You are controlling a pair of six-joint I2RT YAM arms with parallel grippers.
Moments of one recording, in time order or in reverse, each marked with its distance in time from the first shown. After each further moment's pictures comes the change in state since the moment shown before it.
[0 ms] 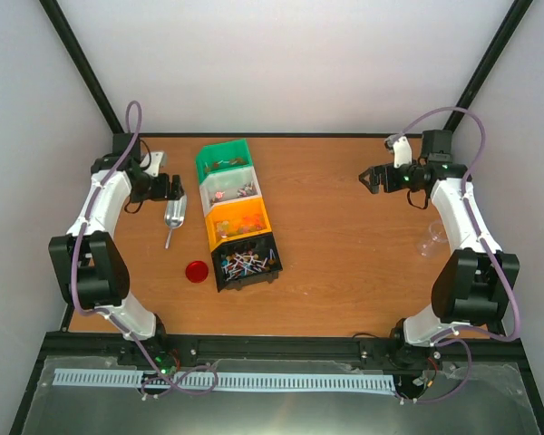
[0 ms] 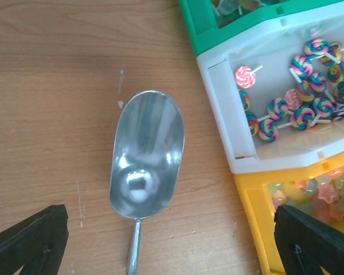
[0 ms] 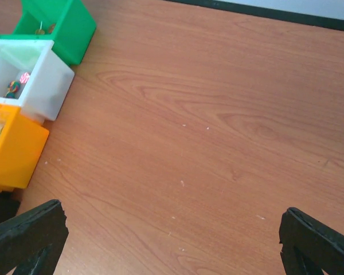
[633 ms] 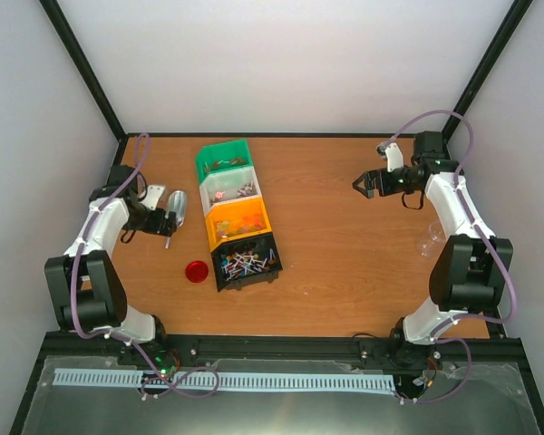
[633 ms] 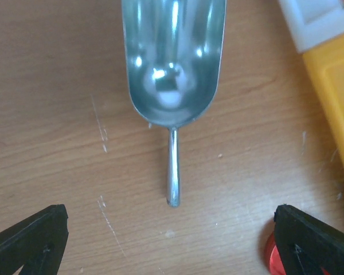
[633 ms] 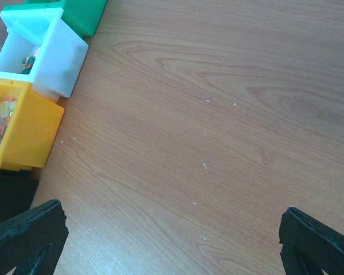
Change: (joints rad) left arm 0.048 -0.163 -0.293 0.032 -0.084 0.235; right arm 0.018 0.068 0.019 -0.086 -0.050 -0.035
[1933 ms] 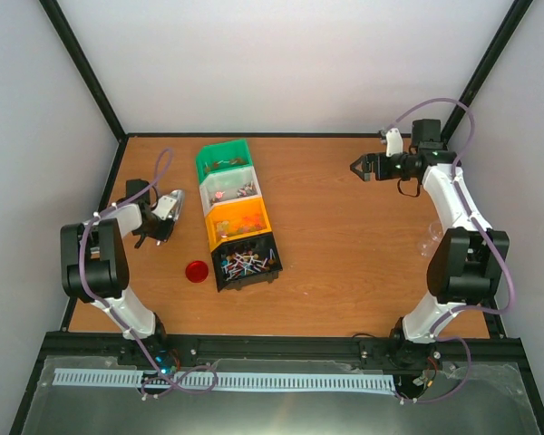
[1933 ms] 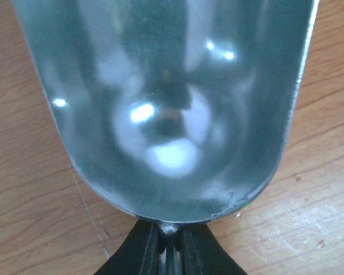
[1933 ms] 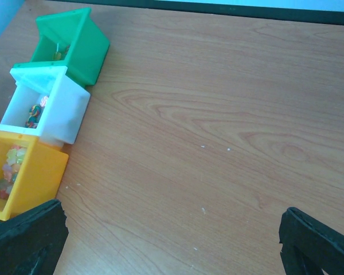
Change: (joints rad) left arm 0.002 0.215 -0.191 0.425 -0.045 0.176; right arm 0.015 0.074 0.111 0.072 -0.003 0.131
